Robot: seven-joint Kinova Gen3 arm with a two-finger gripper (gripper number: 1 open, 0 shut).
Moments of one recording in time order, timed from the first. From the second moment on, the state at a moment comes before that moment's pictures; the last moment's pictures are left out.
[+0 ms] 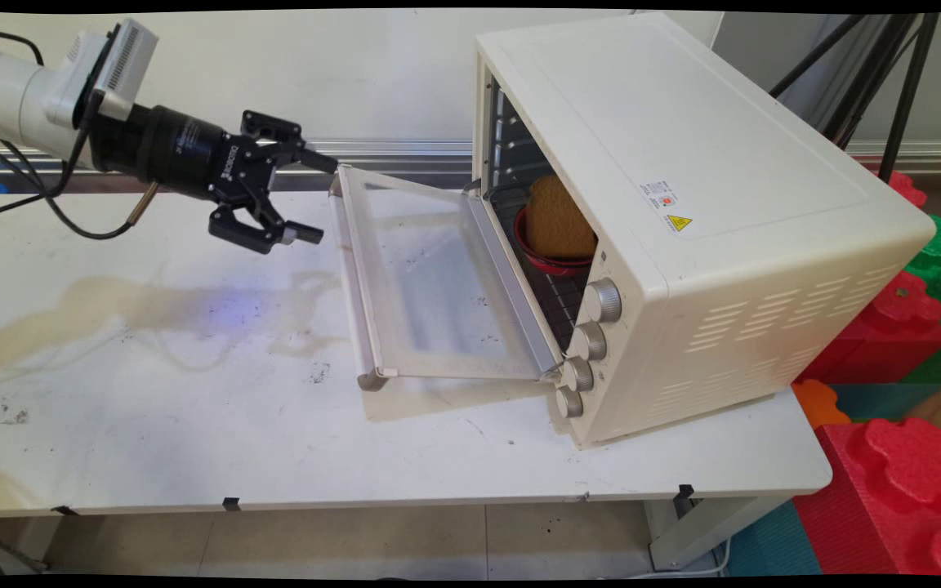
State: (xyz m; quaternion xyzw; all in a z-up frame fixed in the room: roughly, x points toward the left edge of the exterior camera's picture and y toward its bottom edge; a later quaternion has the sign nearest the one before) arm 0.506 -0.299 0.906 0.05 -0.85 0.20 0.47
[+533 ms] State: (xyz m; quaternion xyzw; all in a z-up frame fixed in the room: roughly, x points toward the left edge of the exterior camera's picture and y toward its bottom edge) arm 0.533 -0.289 0.875 0.07 -0.88 0.18 0.44
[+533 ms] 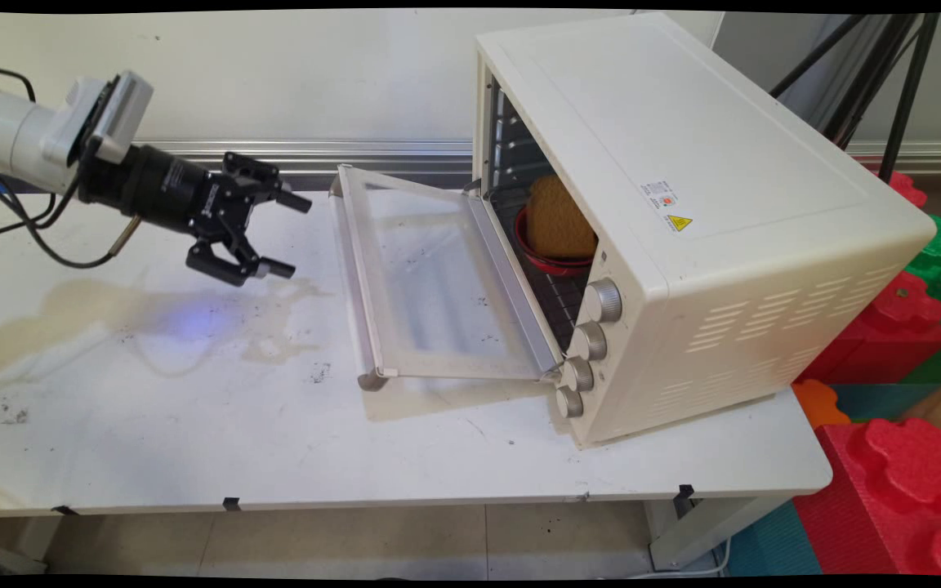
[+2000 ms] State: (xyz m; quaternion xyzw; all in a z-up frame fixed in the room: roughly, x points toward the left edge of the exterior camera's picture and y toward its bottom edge) arm 0.551 -0.300 0.772 0.12 -0.90 0.13 0.40
